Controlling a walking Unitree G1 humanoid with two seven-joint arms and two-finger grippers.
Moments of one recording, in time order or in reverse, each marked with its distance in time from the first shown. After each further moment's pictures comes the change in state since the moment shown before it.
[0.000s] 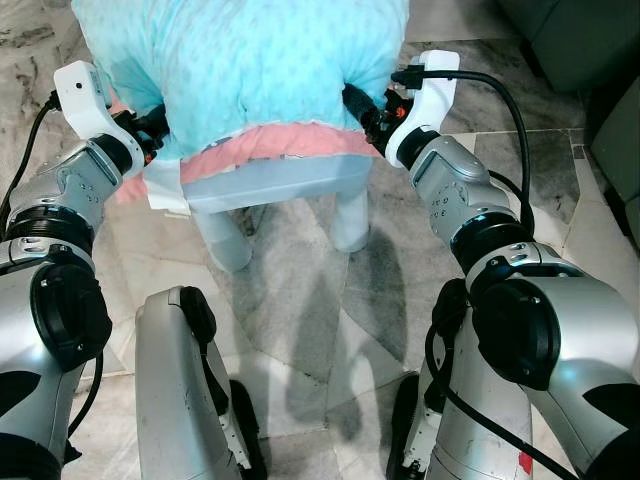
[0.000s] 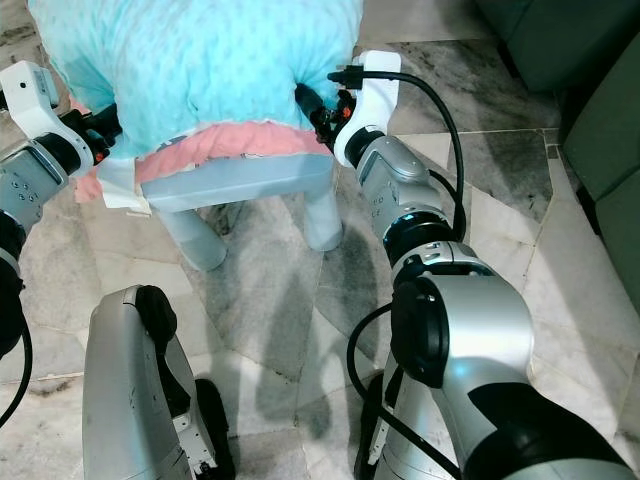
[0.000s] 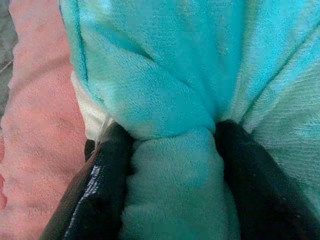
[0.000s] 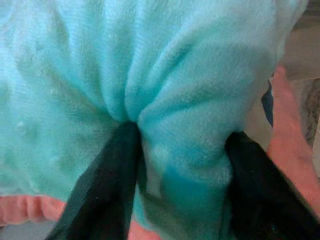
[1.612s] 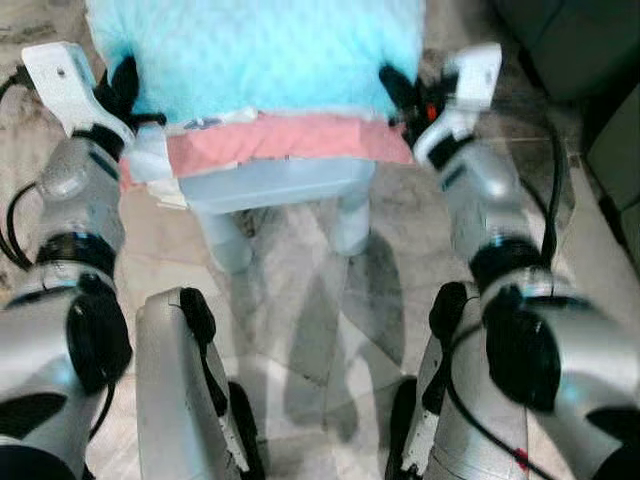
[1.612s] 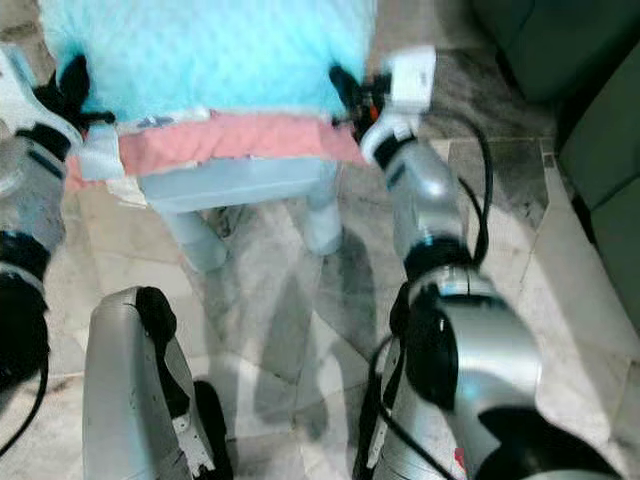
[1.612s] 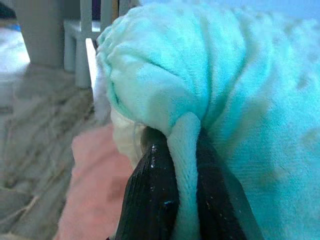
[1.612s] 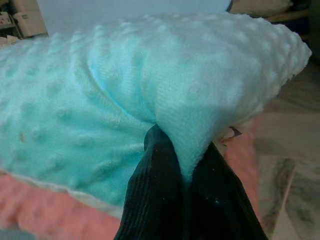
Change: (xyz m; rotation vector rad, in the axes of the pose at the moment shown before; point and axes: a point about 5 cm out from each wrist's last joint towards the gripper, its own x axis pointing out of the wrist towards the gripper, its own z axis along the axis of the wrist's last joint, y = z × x) left arm -0.008 -0.006 0.006 0.244 -0.413 0.039; right arm -0.032 -0.025 0.005 -0.235 -0.217 0.030
